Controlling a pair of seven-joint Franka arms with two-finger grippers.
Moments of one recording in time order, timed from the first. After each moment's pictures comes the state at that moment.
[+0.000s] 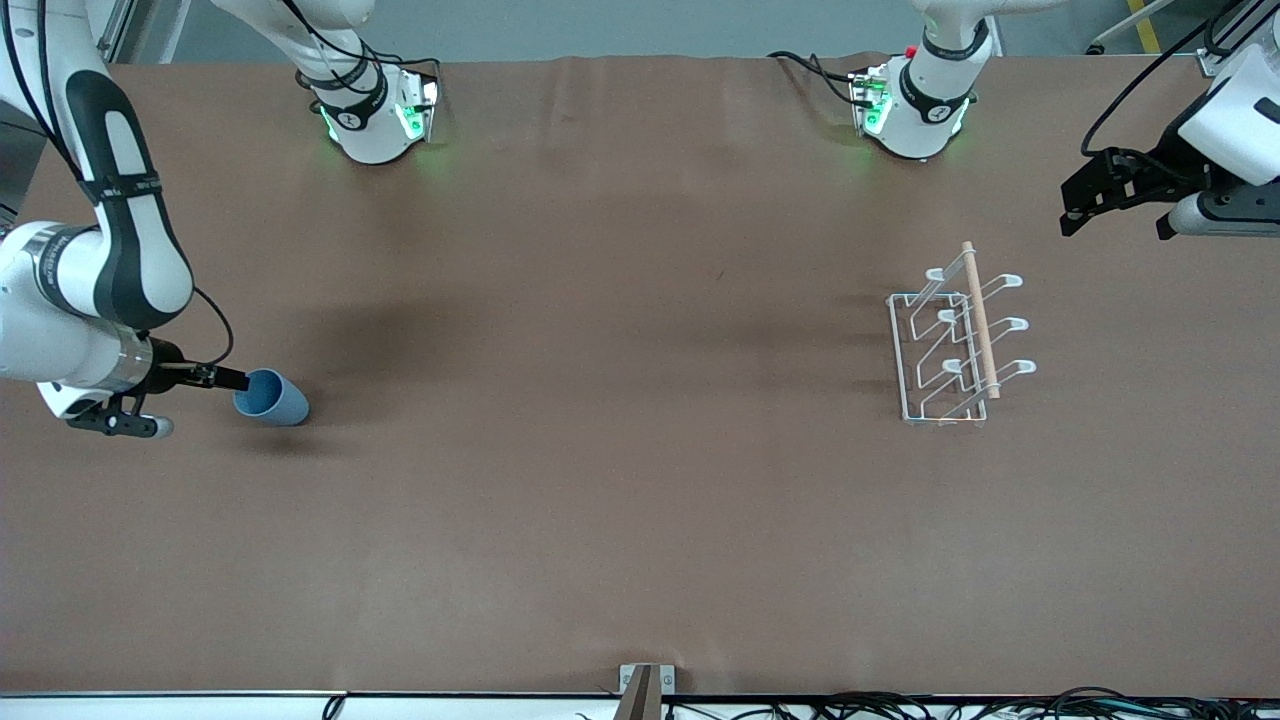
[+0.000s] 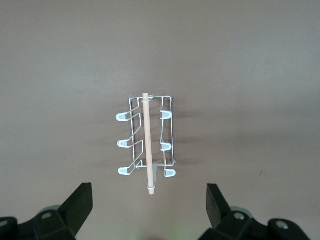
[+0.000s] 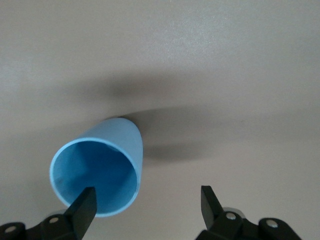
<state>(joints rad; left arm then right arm) 0.05 -0.07 -0.18 -1.57 -0.01 1.52 -0.06 -0.19 0.37 -0.03 -1.95 0.02 2.16 -0.09</state>
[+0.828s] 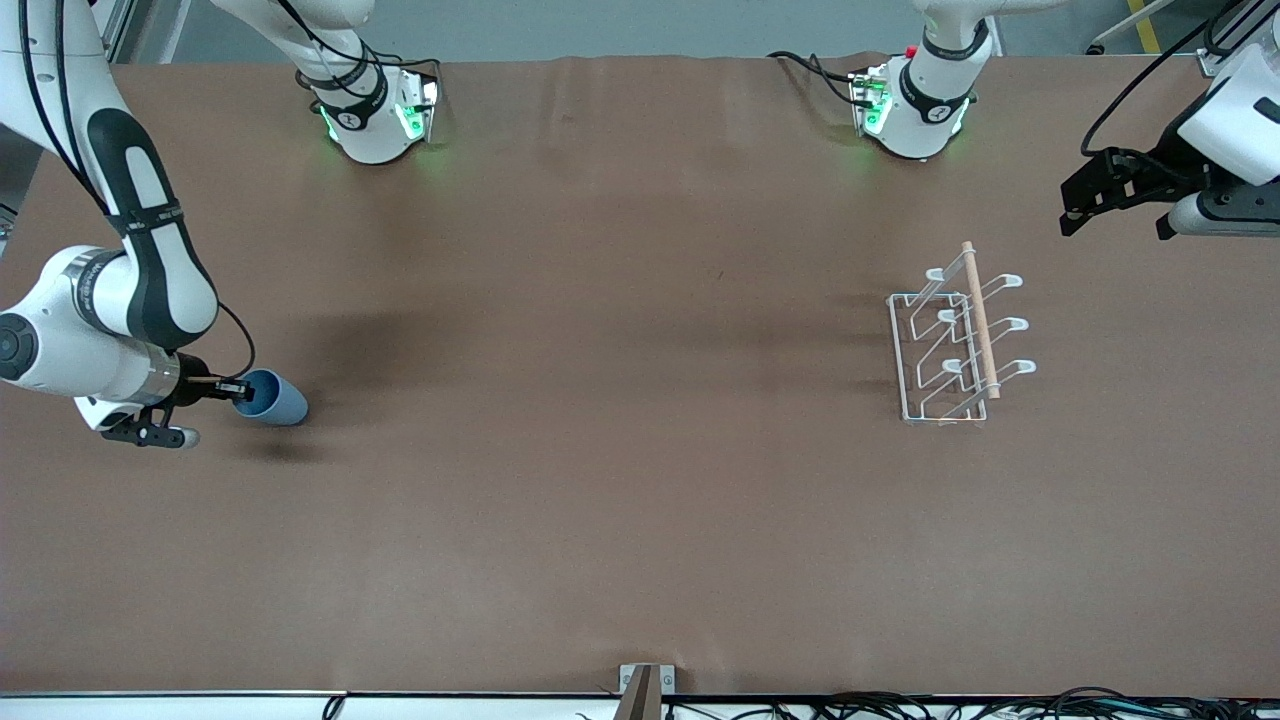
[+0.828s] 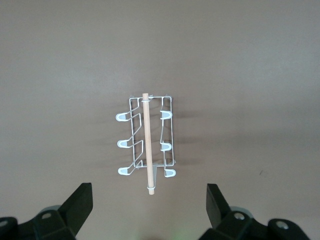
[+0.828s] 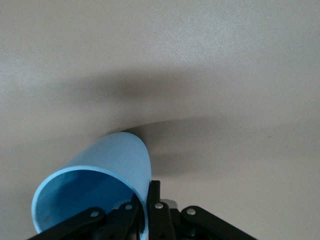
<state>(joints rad) 0.05 -0.07 -0.18 -1.57 -0.01 1.52 -0.06 -0.19 0.42 -0.02 -1.95 0.06 2.21 -0.12</state>
